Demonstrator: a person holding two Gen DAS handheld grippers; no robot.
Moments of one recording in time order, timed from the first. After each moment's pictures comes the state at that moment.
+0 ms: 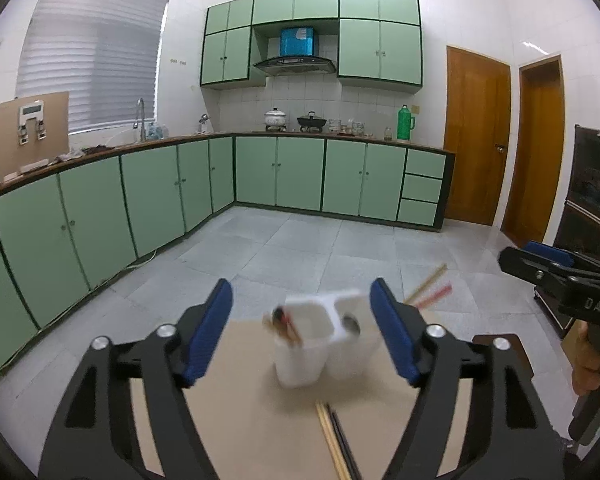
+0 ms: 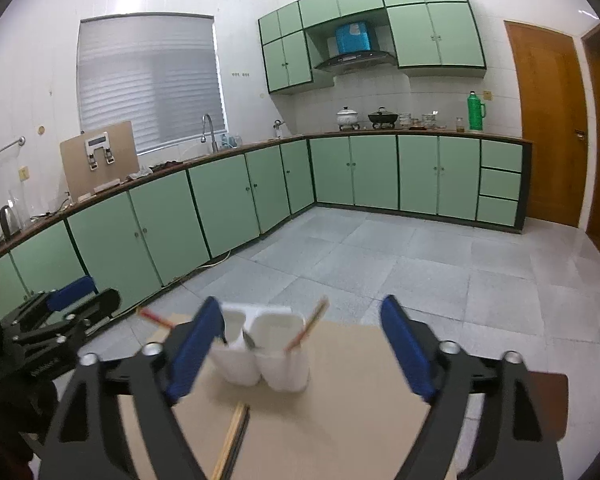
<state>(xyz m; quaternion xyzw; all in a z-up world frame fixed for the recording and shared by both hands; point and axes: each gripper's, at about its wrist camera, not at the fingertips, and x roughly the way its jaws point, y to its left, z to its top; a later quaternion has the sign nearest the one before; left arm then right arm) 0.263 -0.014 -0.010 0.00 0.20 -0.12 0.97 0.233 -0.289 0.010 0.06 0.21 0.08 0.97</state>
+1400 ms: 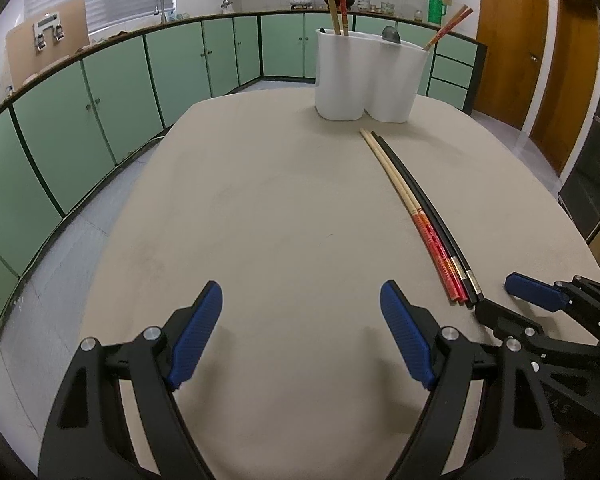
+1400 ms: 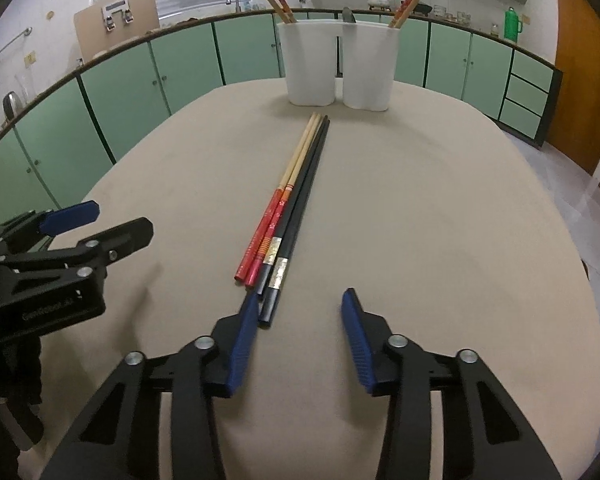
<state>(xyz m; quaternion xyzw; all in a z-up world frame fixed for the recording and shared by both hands) 0.143 0.034 -0.195 0.03 0.40 -0.06 0.92 0.102 -0.165 -0.201 0.00 0.41 0.11 0.90</state>
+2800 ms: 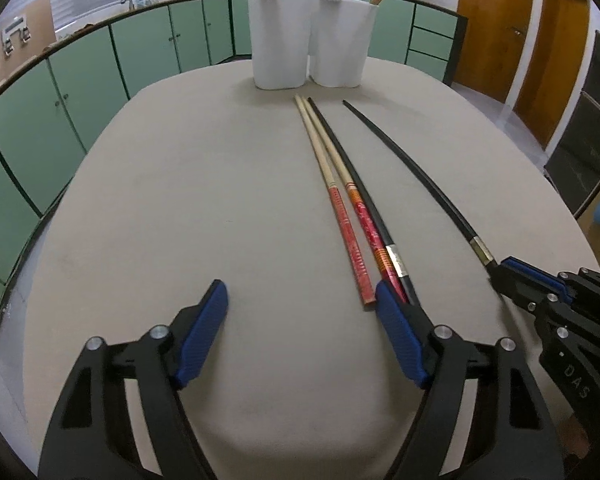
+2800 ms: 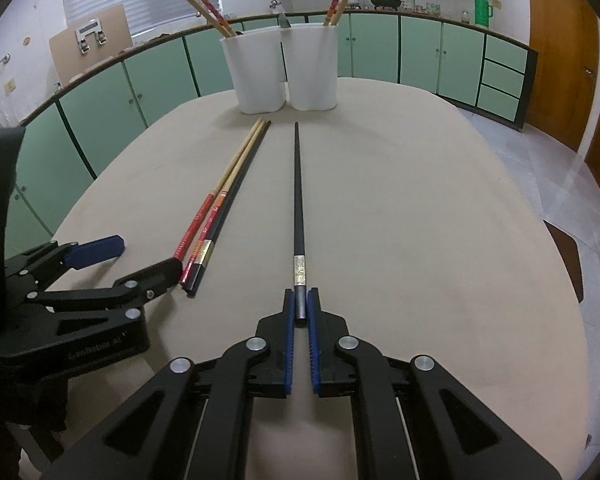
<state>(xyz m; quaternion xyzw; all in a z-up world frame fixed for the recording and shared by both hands) 0.159 -0.036 -0.218 0.05 0.44 -0.09 0.89 0.105 -0.214 -0.202 0.04 0.41 0.08 0.91</state>
